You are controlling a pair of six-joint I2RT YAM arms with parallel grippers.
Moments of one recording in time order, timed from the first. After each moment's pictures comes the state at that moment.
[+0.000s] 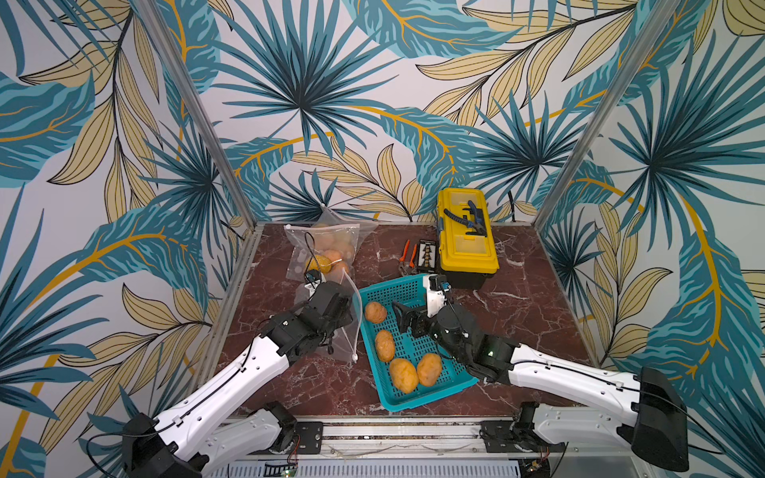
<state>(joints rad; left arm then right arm) -0.65 1.04 0.93 -0.74 -0.35 -0.92 0.97 1.18 0.75 0.10 0.45 0.47</state>
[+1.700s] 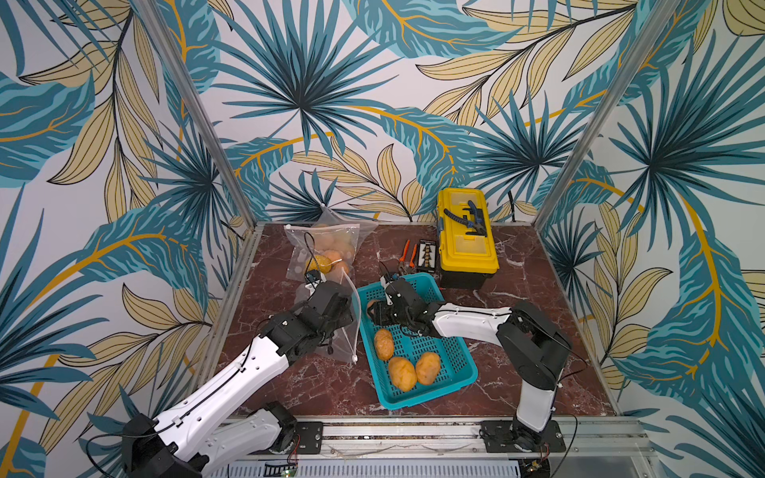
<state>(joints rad) -0.65 1.04 0.93 -0.74 -0.32 -0.92 0.81 1.88 1.11 0.03 0.02 0.59</state>
